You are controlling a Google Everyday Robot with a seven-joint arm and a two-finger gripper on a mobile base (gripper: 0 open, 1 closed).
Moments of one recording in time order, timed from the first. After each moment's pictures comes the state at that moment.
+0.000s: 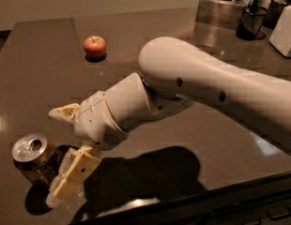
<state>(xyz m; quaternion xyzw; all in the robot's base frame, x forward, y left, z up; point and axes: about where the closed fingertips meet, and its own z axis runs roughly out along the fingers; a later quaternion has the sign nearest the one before) 0.342 0.160 0.897 -0.69 0.52 0.40 0.32</state>
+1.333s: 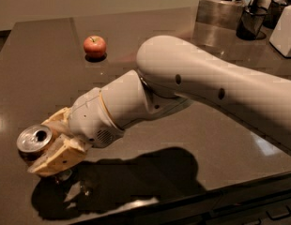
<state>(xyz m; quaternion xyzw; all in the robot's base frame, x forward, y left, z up) 0.342 0.170 0.911 -0.67 0.52 0.42 0.33</state>
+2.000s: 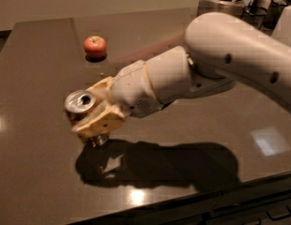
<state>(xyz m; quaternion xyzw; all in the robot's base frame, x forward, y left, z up) 0.408 0.103 0.932 -0.63 0.58 0.36 0.38</state>
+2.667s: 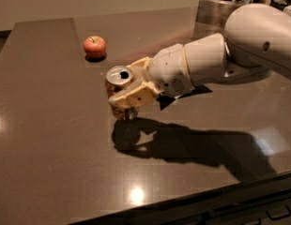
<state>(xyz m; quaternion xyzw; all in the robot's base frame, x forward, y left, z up) 0.470 0.038 0.941 -0.58 0.61 0.33 0.42</state>
